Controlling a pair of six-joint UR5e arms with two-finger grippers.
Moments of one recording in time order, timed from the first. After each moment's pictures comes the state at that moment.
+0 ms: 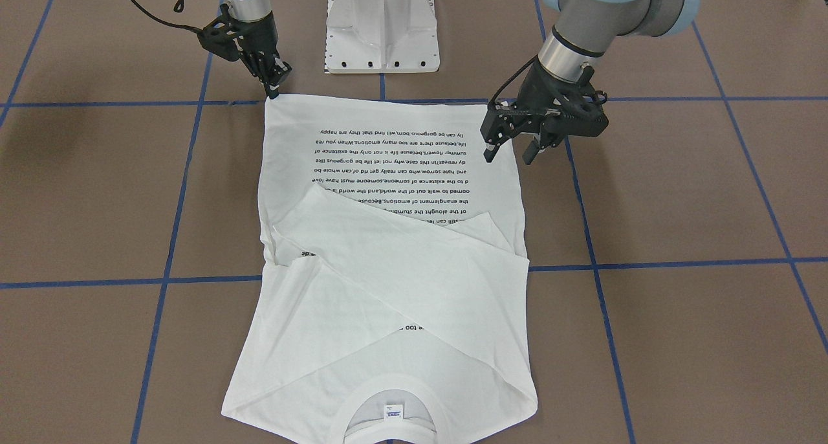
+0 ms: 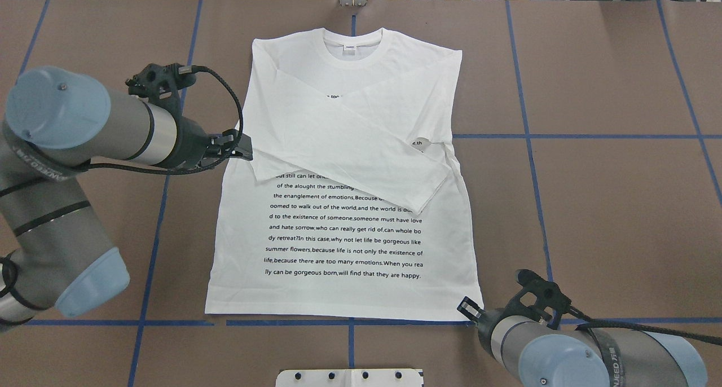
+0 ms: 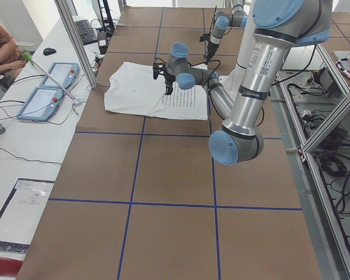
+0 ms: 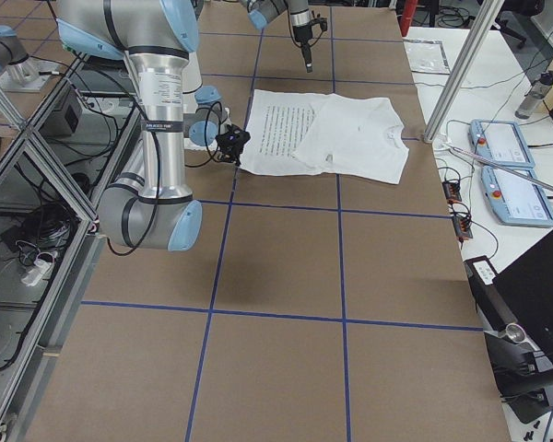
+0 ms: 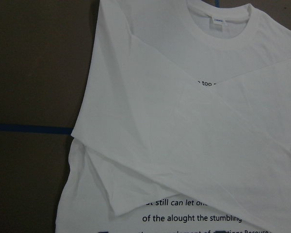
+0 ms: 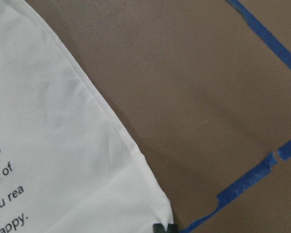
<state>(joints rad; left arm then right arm) -0.63 -1.88 -2.01 -1.86 -1.87 -1.39 0.05 -1.50 2.16 -1.45 1.37 2.20</state>
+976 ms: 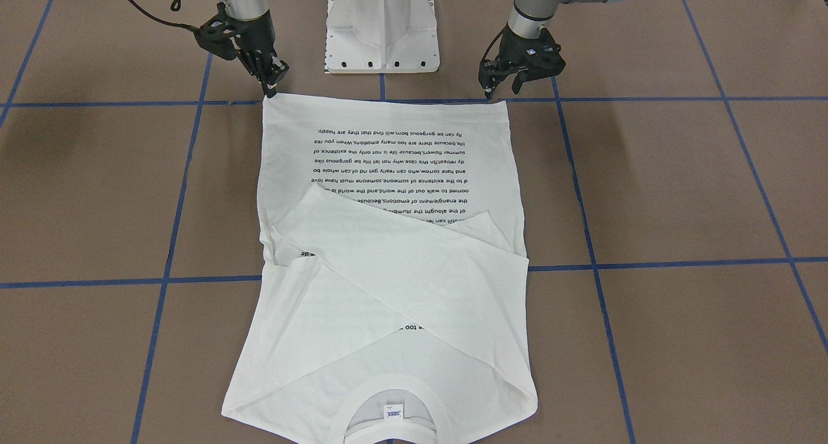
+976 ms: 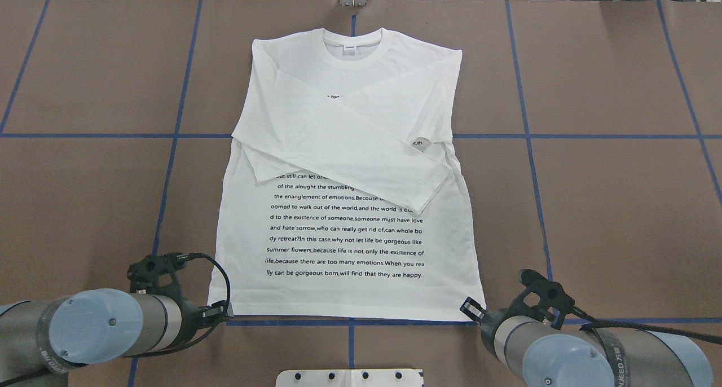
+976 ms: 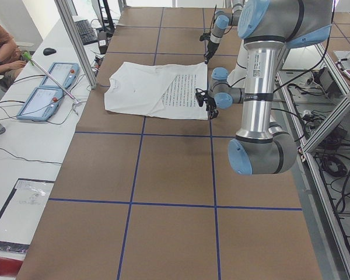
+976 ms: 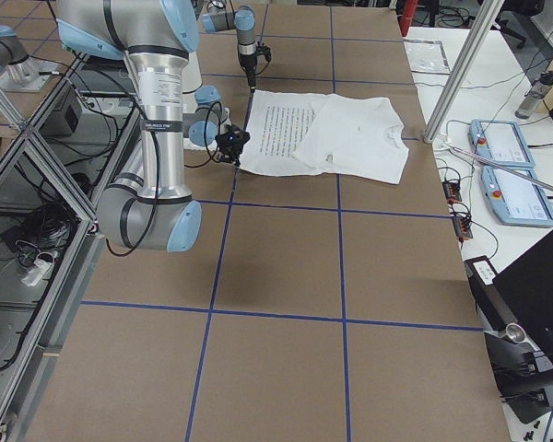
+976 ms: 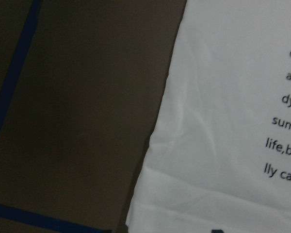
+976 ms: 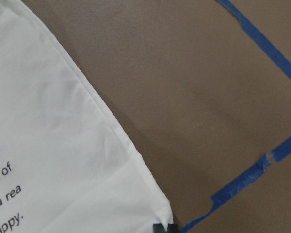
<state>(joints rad) -0.18 -1.63 -2.09 -1.84 -1.64 -1.74 0.05 -1.51 2.16 -1.45 1.38 2.20</state>
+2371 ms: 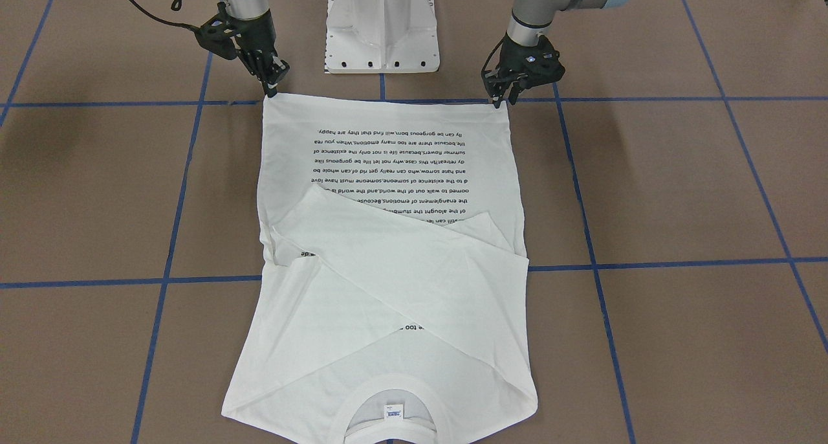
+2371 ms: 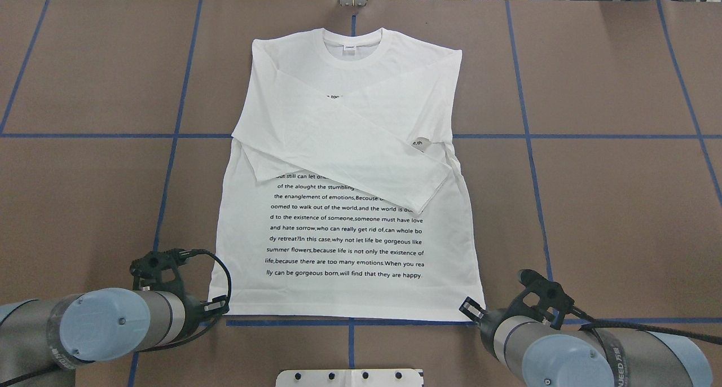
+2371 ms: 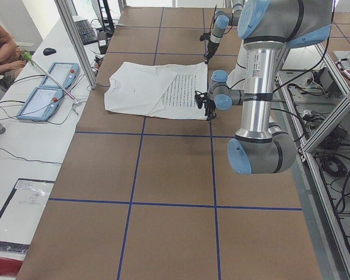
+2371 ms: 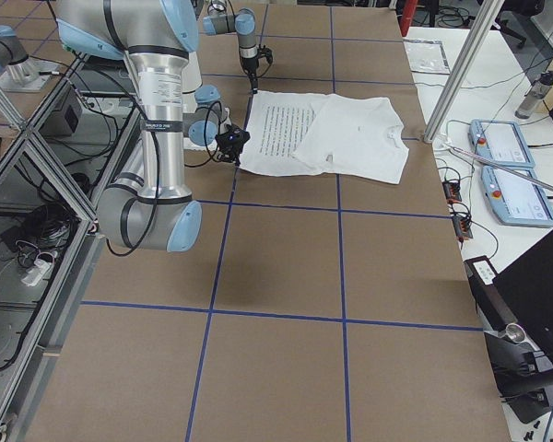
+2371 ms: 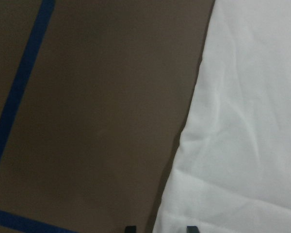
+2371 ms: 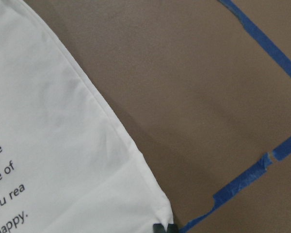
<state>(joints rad) -0.18 -1.64 -2.06 -1.84 -1.60 -1.73 0.05 -1.51 2.16 -1.45 1.38 2.20</state>
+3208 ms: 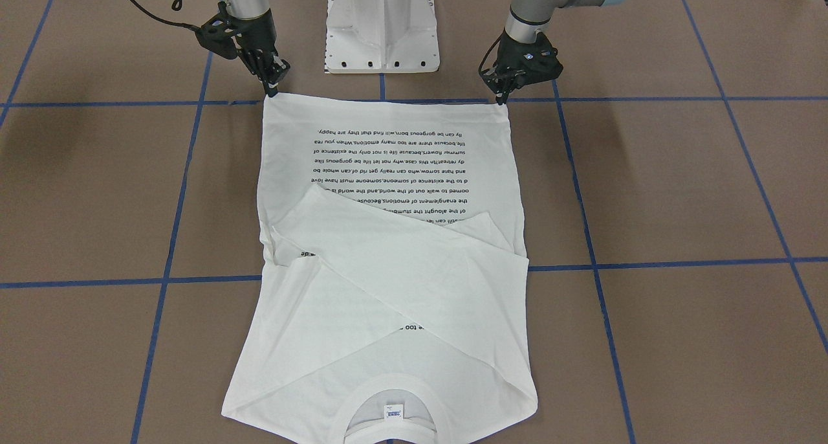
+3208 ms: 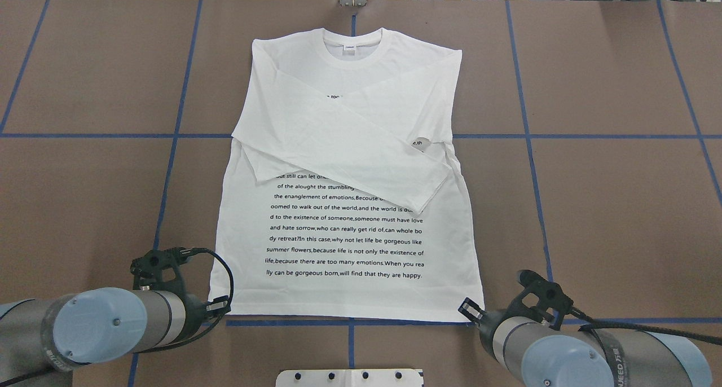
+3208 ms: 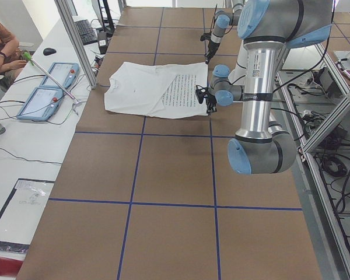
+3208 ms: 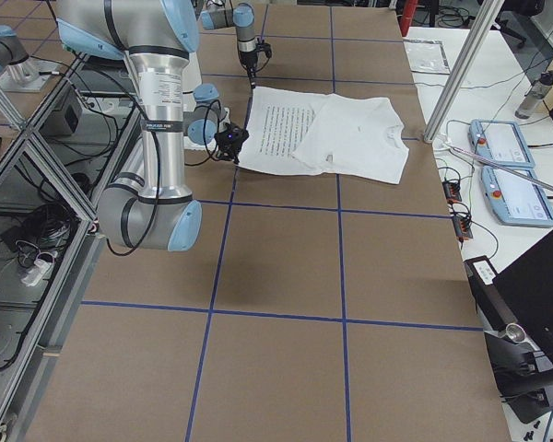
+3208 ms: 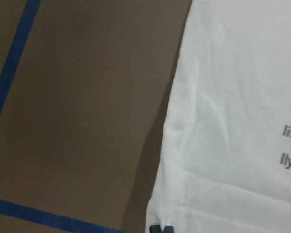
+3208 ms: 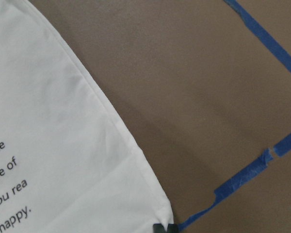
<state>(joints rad) -0.17 -1.64 -2.16 -1.82 -1.60 -1.75 0.03 -1.51 2.18 -1.45 1.38 2.20</state>
